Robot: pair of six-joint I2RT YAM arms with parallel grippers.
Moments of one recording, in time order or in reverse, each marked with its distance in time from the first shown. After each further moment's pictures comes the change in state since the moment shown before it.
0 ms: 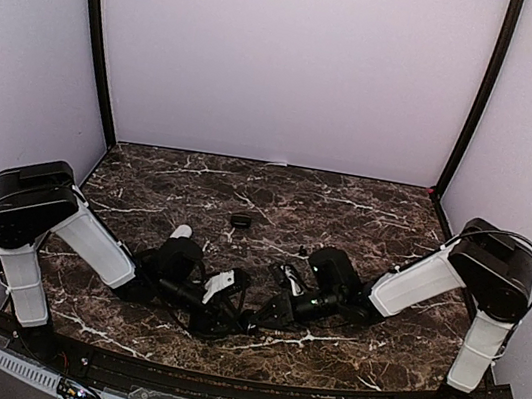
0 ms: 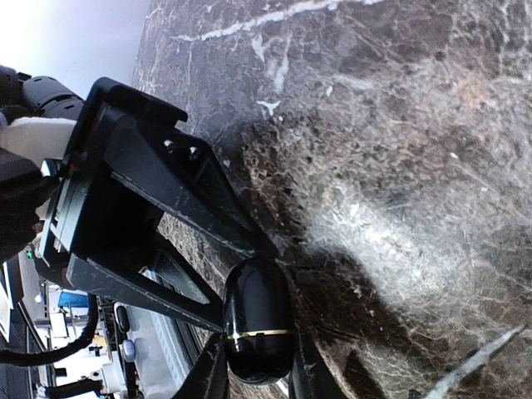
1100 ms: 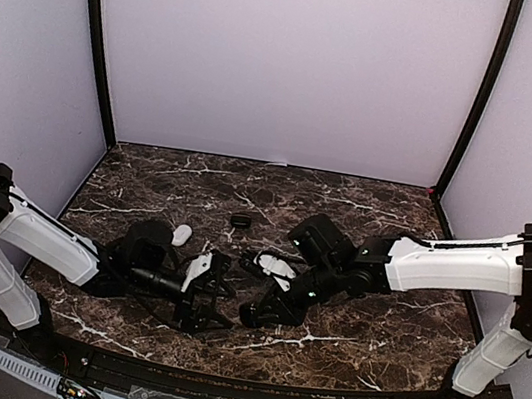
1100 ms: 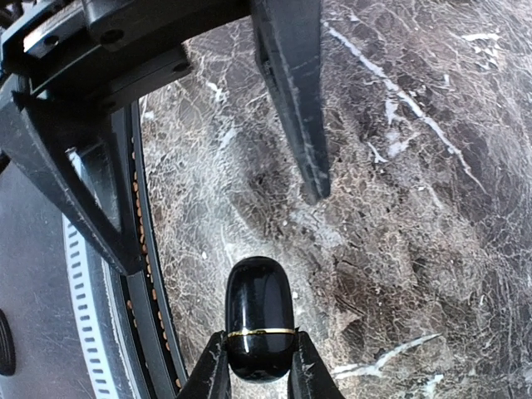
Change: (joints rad) left arm 0.000 -0.320 -0.125 0.030 0.028 0.060; right arm 0.125 -0.210 0.337 -0.790 0.262 -0.820
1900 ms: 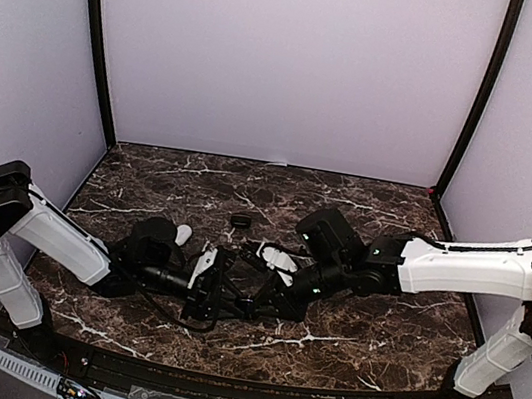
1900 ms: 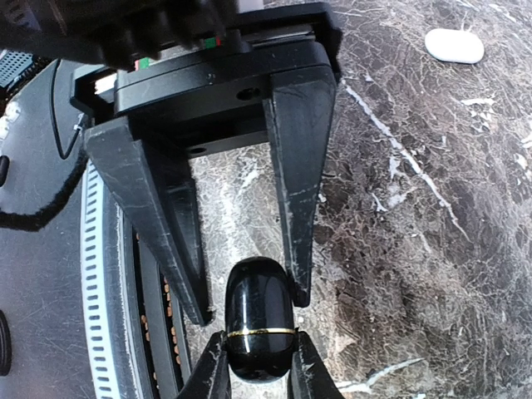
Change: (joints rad) left arm 0.002 0.098 0.038 0.180 0.110 -0.014; right arm 0.011 -0.066 -0.017 0.068 0.000 -0.035
